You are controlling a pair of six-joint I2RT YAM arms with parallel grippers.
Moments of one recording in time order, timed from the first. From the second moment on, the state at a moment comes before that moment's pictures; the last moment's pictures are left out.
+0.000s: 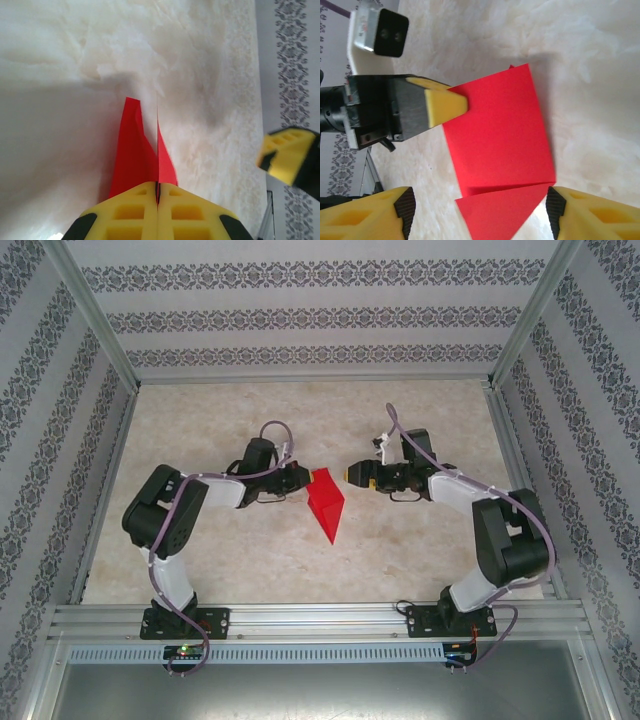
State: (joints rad) left arm -0.40 1.84 0.85 0.35 0.61 -0.78; right arm 0.24 1.60 0.83 -0.06 -0.83 0.43
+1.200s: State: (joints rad) left arm -0.38 1.74 0.81 0.41 0.85 -0.64; right arm 0.26 1.79 0.89 0.04 -1.03 0.38
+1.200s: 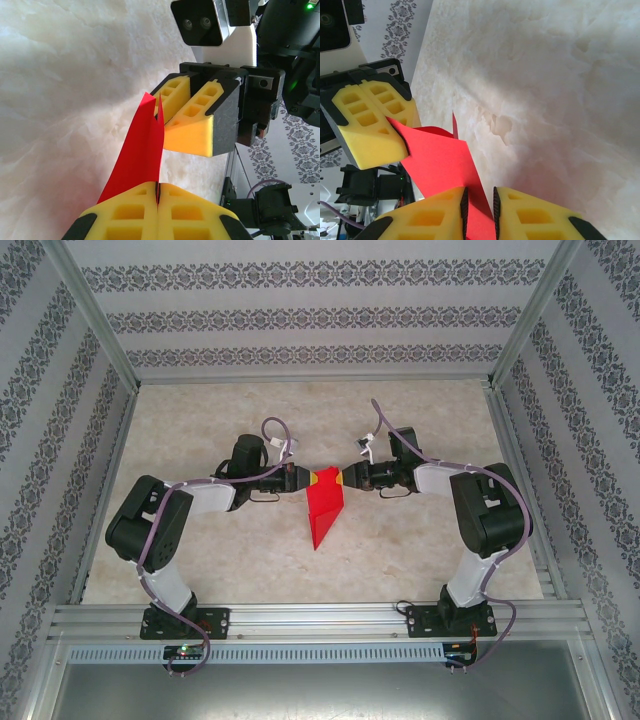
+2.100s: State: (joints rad) left arm -0.42 1.46 0.84 -0.01 0.44 -0.40; right arm 0.26 1.75 0.92 -0.21 -0.86 0.42
